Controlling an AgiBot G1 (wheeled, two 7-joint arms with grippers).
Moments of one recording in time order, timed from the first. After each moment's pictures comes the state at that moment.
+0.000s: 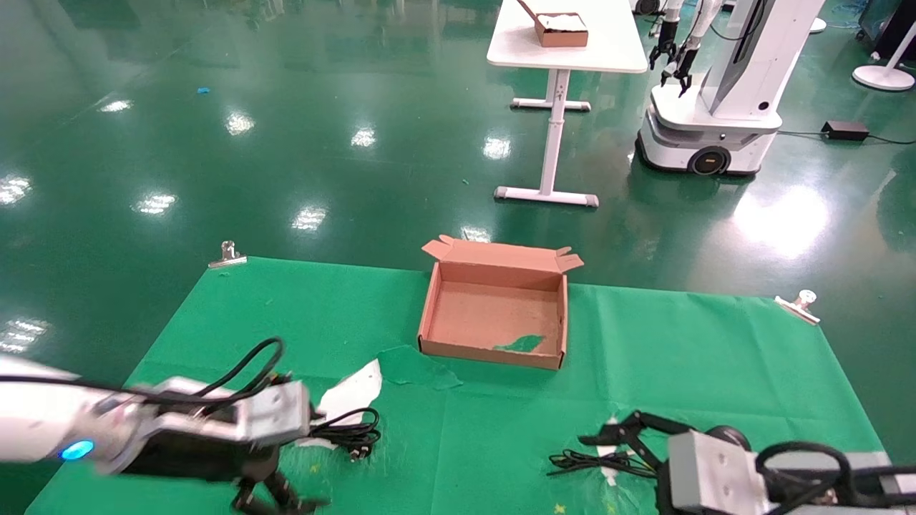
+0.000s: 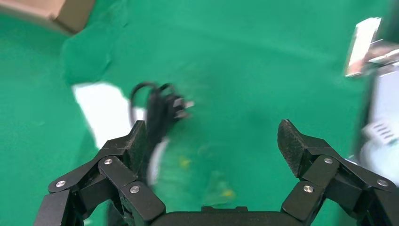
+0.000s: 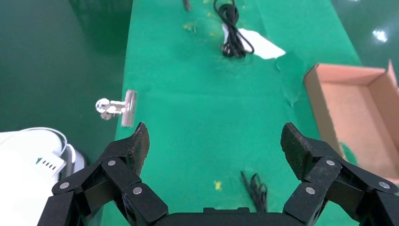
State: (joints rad) left arm -1.46 0.89 0.69 -1.08 1.78 1.38 -0.32; right arm 1.12 -0.62 -0.42 1.32 -1.22 -1.38 0.09
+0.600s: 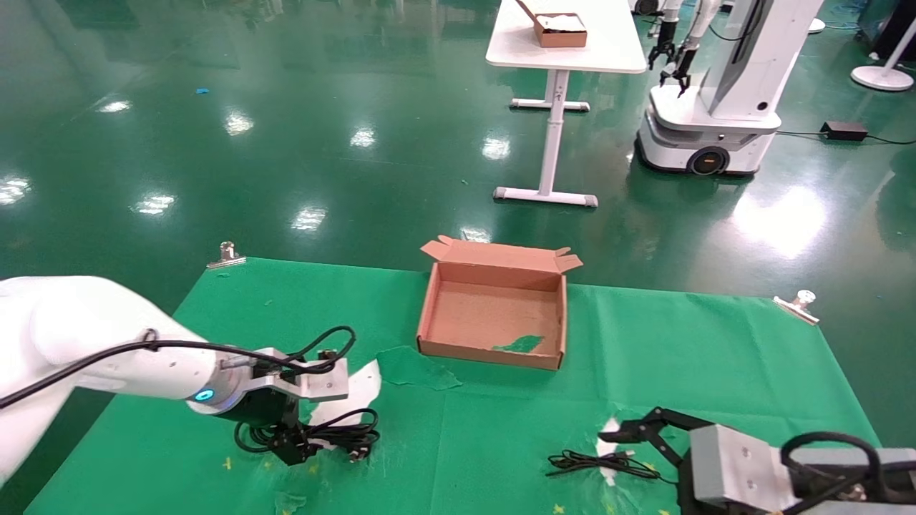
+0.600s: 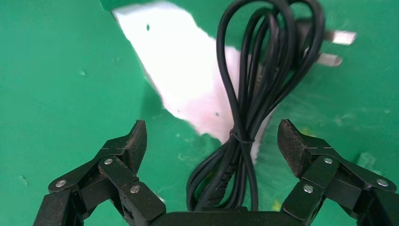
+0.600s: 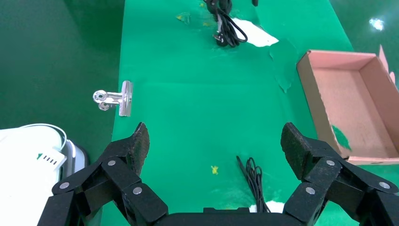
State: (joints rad) left arm -1.59 1.19 0.83 -0.64 2.12 1.16 -0.25; right arm 1.12 -0.59 -0.41 1.32 -1.23 -1.39 0.11
